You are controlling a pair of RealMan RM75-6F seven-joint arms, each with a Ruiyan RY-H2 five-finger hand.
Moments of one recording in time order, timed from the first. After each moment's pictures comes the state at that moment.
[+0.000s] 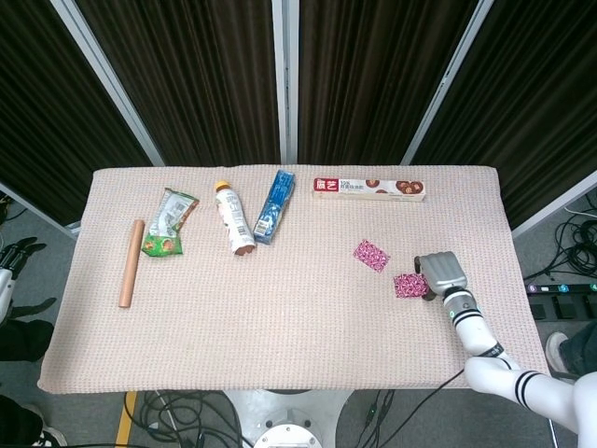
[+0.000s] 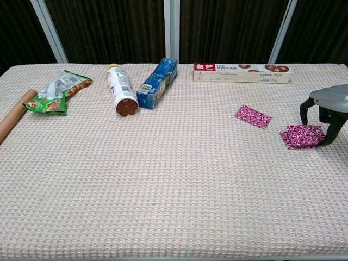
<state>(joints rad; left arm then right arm) -0.21 -1.23 -0.06 -1.04 1.48 1.36 -0.53 0.69 -1.51 0.05 -1.17 -0.92 0.77 -0.40</state>
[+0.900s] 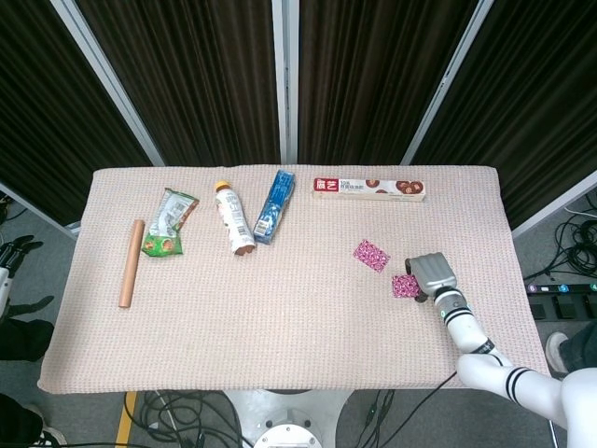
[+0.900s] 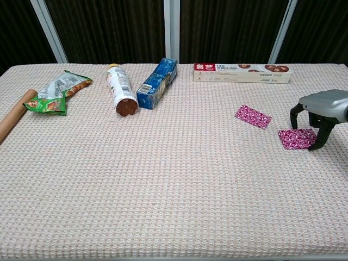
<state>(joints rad) -0.21 -1.24 -0.06 -1.02 1.48 1.36 -0.54 0.71 -1.55 0.05 -1.12 -0.93 0.72 -0.43</state>
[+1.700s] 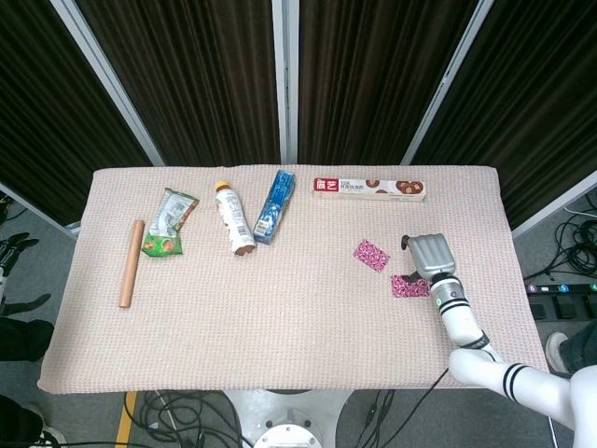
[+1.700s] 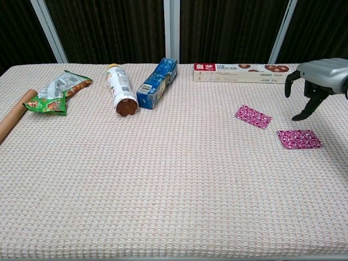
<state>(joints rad) -0.21 -1.22 -0.07 -1.03 1.48 1.37 -0.57 0.73 -1.54 0.15 -1.24 -0.86 0.91 -0.50</state>
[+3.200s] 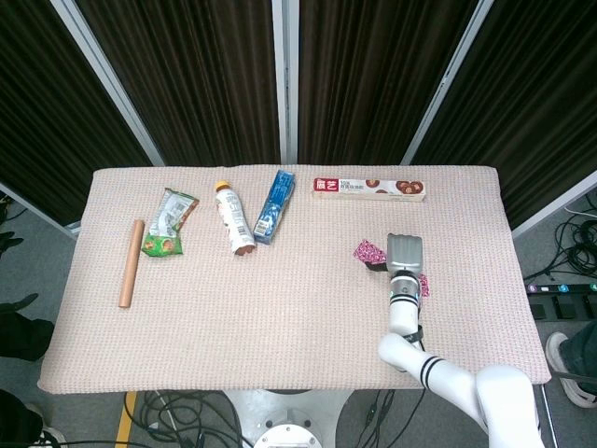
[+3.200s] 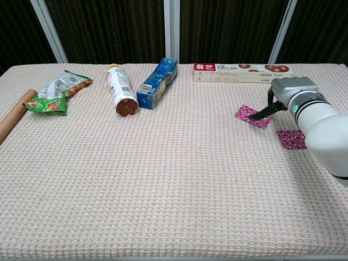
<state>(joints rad) -0.20 -1.23 -0.06 -0.92 1.49 1.38 -0.72 0.83 -1.98 0.37 -0.85 -0.55 0.99 -0.88</state>
